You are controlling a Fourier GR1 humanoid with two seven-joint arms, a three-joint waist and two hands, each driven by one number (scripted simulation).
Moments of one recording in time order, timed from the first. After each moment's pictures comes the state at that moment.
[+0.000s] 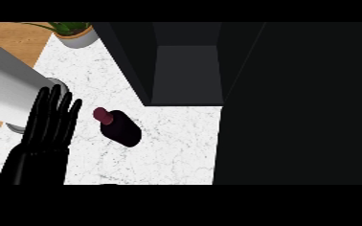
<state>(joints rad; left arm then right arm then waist) 0.16 0.12 -0.23 -2.20 0.16 0.35 0.27 -0.03 -0.15 0.09 -2.48 -0.14 0.07 0.60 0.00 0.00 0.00</state>
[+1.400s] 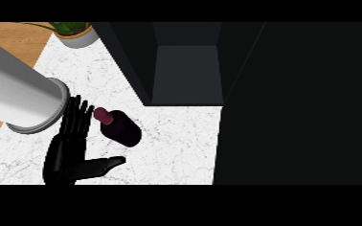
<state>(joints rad) 0.15 0.07 -0.04 -1.63 0.26 0.10 -0.19 -0.10 -0.11 0.07 -2.49 -0.11 0.07 0.65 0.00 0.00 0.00</state>
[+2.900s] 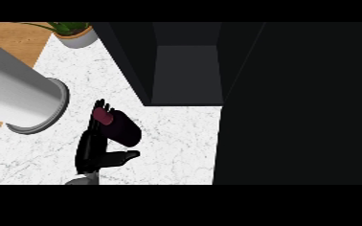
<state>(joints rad) -0.03 0.03 0.03 -1.12 0.25 -0.04 -0.48 -0.09 -0.09 0.07 -2.49 -0.11 0.10 0.66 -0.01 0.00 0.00</state>
